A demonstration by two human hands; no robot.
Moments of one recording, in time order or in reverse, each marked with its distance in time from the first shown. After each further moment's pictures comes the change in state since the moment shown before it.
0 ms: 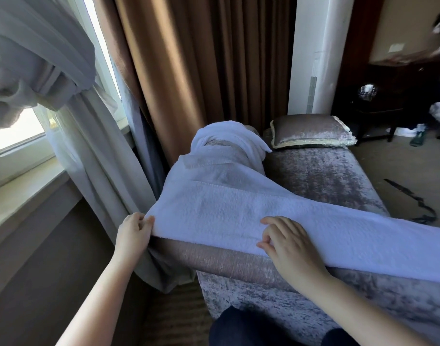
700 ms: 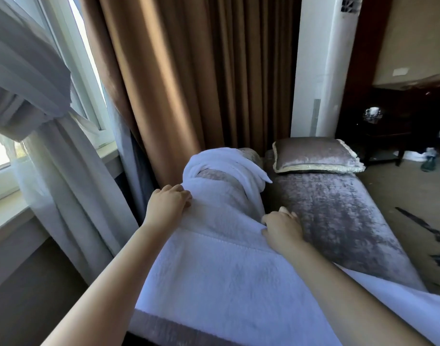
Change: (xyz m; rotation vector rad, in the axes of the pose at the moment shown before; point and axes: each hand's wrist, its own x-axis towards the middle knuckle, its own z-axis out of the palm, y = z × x) left_hand 0.111 0.142 0.070 0.683 0.067 0.687; right_hand 0.157 0.104 0.038 -0.248 -0.490 0.390
